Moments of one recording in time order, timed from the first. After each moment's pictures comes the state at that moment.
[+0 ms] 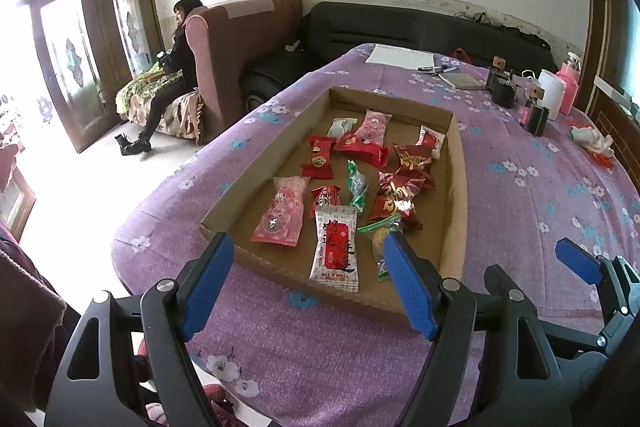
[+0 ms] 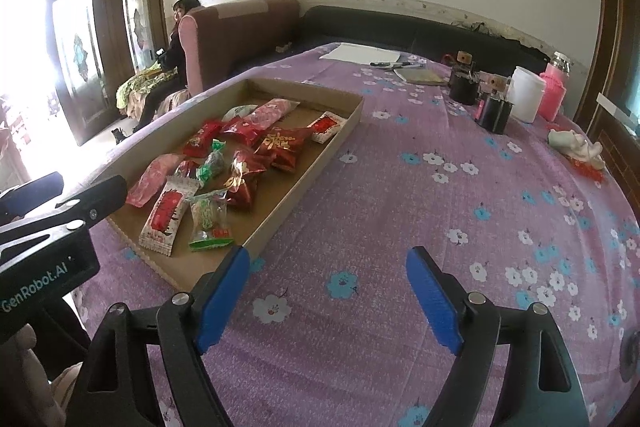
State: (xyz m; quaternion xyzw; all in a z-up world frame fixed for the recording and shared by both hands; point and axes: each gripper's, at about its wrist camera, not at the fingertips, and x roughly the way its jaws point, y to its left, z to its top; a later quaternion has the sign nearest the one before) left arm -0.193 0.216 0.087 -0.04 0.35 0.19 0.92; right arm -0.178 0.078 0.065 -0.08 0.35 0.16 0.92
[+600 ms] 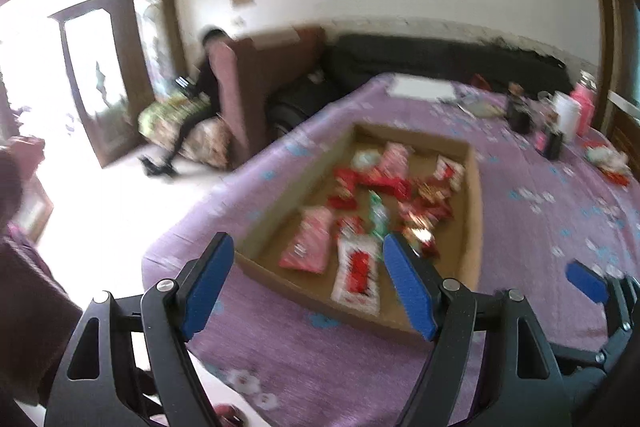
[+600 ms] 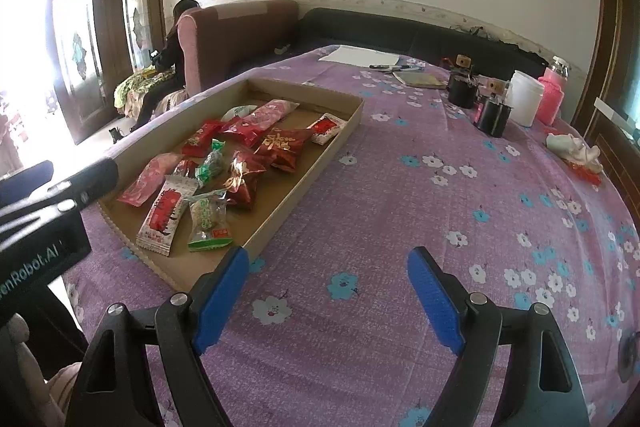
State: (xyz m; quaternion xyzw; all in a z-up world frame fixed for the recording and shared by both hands) left arm -0.207 0.214 0.102 -0.01 0.28 0.25 0.93; right arm -0.179 0.081 0.065 -0.08 0.34 0.16 0.92
